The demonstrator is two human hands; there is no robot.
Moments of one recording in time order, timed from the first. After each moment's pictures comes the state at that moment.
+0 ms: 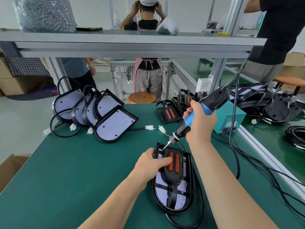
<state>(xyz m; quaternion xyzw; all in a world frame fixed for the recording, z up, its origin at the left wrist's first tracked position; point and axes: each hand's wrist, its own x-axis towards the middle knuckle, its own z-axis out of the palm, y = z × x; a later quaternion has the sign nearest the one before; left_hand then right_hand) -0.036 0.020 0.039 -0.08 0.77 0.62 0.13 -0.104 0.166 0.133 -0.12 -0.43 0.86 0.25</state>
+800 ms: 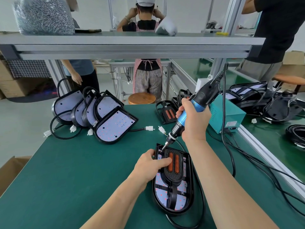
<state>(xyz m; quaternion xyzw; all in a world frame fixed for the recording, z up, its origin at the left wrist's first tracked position) -0.036 0.018 0.037 -0.07 0.76 0.63 0.14 -0.105 0.155 0.135 -0.03 -0.47 0.85 0.25</state>
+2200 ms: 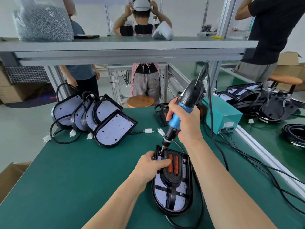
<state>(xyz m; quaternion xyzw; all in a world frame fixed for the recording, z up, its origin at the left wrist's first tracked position) -0.040 0.015 0.038 -0.07 0.75 0.64 0.14 -0.097 0.150 0.139 0.15 -0.52 0.83 0.16</state>
